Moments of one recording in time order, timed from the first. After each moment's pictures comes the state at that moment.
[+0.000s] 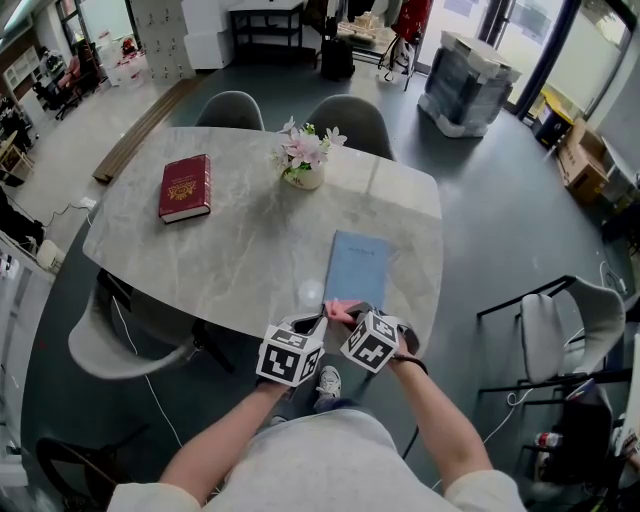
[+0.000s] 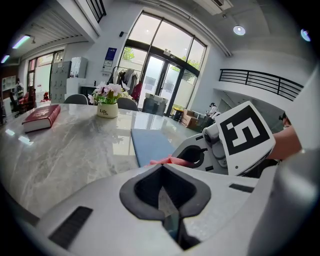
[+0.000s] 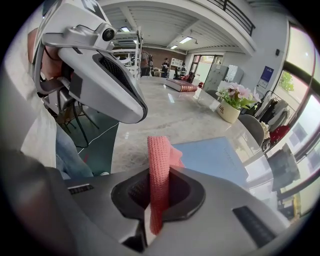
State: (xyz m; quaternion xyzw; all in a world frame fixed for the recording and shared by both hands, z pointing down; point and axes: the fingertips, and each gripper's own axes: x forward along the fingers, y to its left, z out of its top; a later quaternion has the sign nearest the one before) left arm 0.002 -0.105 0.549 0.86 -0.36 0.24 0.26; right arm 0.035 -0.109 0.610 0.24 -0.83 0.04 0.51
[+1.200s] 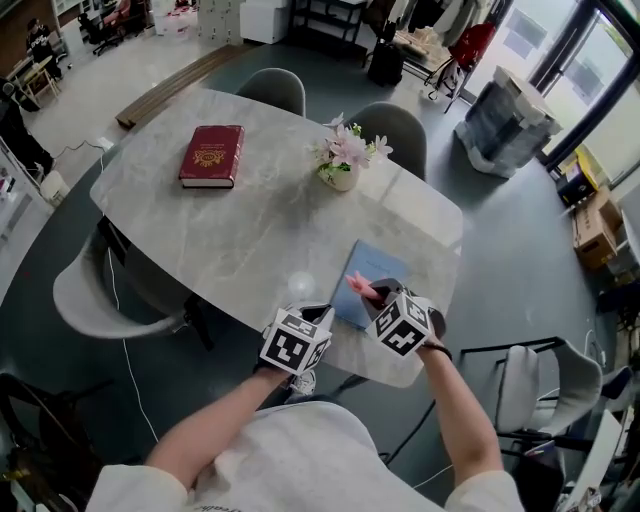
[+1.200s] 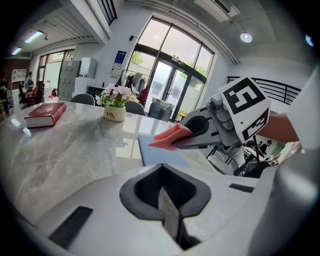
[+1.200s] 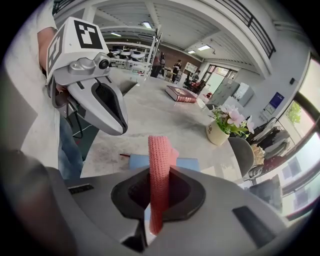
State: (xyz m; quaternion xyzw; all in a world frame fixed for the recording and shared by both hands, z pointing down) left arm -0.002 -0.146 0.547 0.85 -0.39 0.21 0.28; right arm 0.051 -0.187 0.548 0.21 -0.82 -0.07 0.53
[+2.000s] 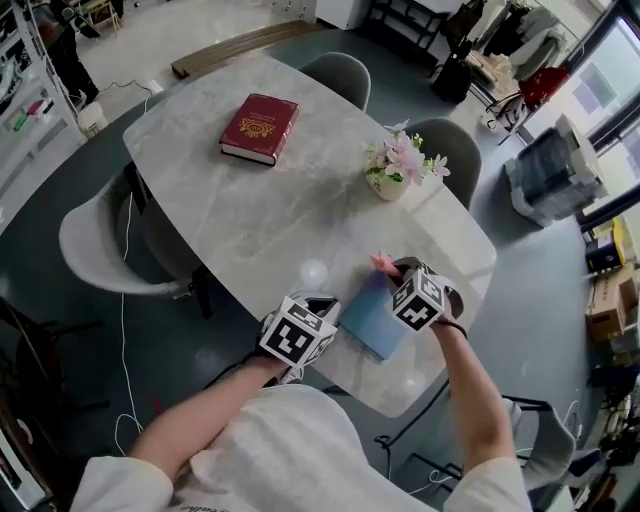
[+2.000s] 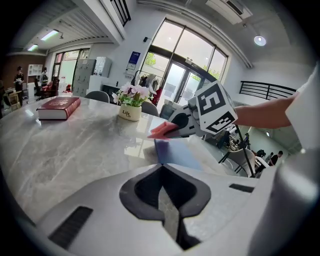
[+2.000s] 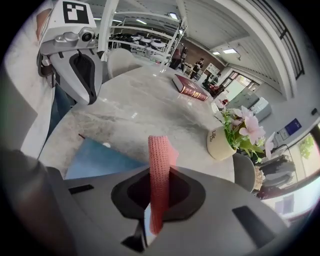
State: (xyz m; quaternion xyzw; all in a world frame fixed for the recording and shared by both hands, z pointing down) left arm -0.031 -0.181 0.562 0.82 -0.45 0.19 0.31; right arm 0.035 -0.293 0.585 0.12 -0.79 -0.16 0.58
